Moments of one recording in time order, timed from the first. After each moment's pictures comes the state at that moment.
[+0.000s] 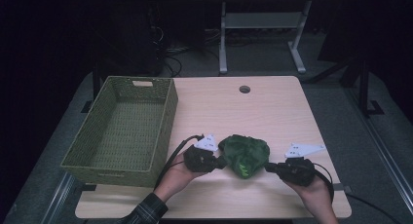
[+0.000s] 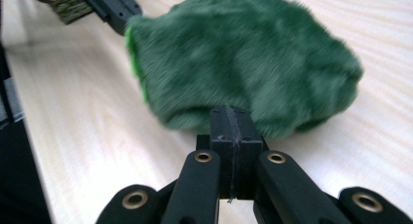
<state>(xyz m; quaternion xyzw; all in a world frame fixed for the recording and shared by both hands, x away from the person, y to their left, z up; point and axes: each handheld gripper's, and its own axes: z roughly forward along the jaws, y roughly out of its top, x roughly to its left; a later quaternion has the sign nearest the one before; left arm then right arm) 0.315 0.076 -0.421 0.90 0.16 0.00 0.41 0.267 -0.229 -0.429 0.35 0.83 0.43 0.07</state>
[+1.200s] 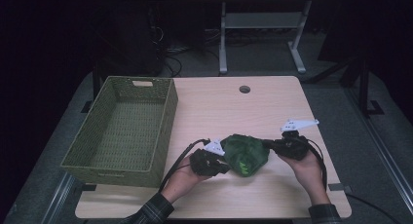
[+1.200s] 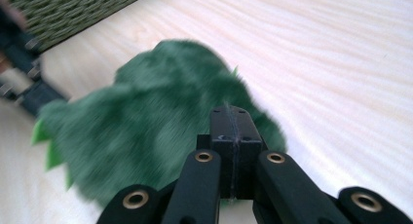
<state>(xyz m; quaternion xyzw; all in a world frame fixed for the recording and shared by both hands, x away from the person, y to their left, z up) 0.306 0.064 -0.436 0.91 0.16 -0.02 0.37 0.331 -0.227 -0.416 0.39 0.81 0.43 0.08</state>
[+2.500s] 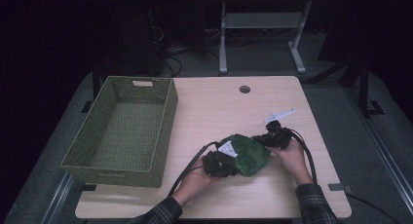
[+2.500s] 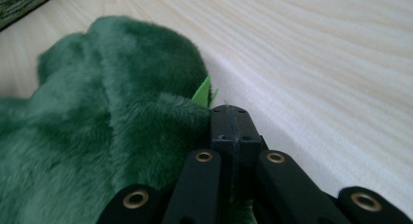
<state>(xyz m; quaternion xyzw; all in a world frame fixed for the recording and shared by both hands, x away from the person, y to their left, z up) 0.314 0.037 -0.457 0.92 0.18 -0.03 0.36 0.385 -0.208 -0.455 0.38 0.84 0.38 0.02</state>
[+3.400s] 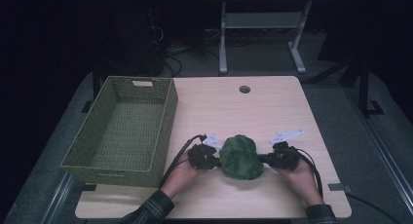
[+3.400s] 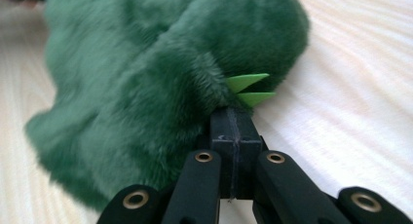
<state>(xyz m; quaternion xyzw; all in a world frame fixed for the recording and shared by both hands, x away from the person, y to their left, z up) 0.334 0.076 -0.454 0.91 0.21 0.00 0.35 0.318 -0.214 -0.459 0.36 0.85 0.38 0.02</state>
